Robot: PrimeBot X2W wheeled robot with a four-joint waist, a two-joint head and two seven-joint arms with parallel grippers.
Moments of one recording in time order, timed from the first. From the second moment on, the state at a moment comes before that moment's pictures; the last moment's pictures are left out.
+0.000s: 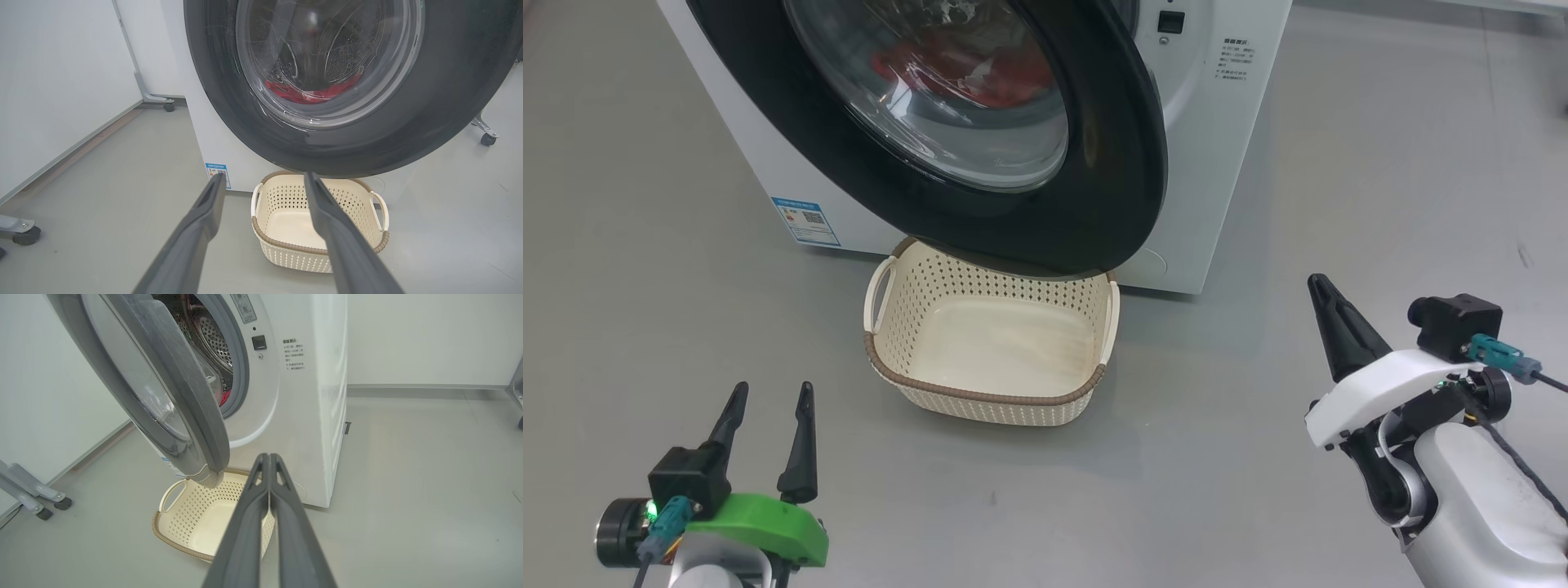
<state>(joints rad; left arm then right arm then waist) -0.12 0.03 -0.03 0.37 -0.23 -0.10 -0.25 -0.29 -0.30 0.44 0.32 0.68 0.07 -0.13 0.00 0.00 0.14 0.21</state>
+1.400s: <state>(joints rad) -0.21 0.03 -0.12 0.36 -0.30 -0.12 -0.25 -0.77 -0.11 0.01 0.33 1.56 -0.13 0.38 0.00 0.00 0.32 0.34</state>
